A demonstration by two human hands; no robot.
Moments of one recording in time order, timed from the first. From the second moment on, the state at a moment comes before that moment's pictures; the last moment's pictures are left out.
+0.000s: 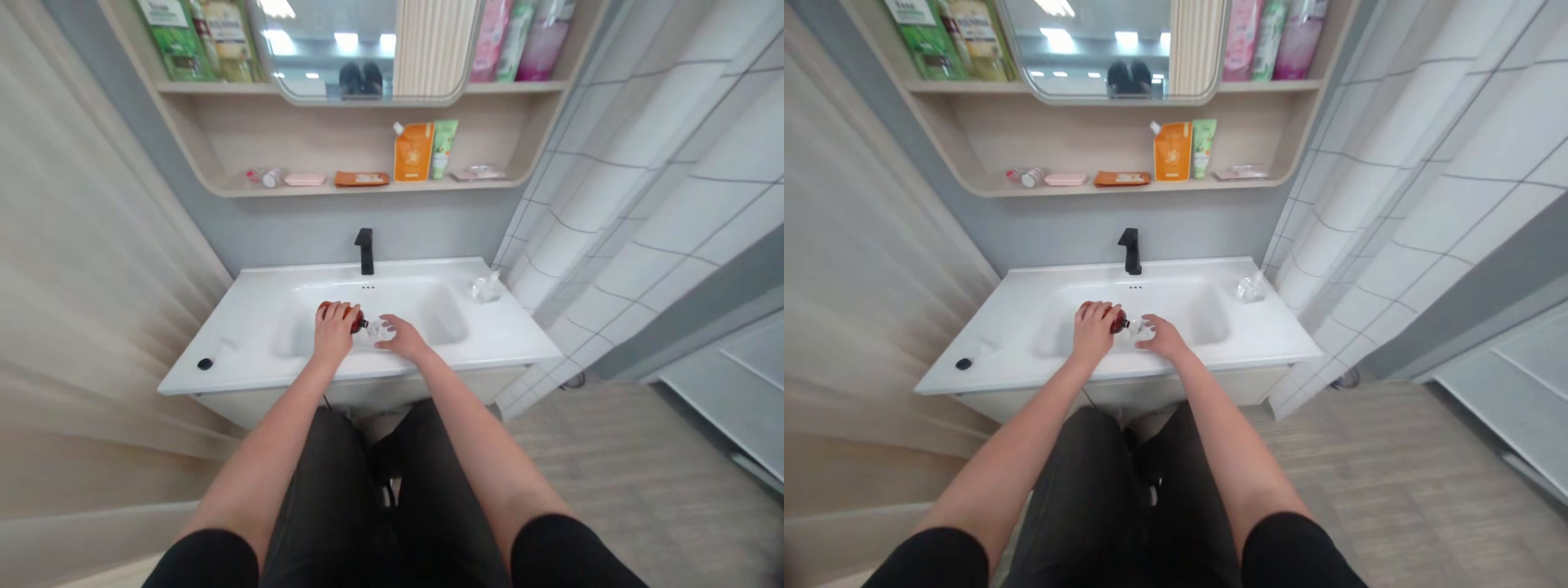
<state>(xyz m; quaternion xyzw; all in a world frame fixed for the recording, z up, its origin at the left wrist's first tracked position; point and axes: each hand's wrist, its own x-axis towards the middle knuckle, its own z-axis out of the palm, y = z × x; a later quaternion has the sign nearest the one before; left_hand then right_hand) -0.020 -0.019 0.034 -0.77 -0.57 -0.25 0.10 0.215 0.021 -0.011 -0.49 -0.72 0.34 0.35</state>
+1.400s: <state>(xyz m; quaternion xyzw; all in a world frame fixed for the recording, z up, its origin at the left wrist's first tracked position) -0.019 -0.020 0.032 -0.78 -0.56 -0.24 0.14 0.213 0.011 0.003 -0.50 -0.73 0.33 0.33</state>
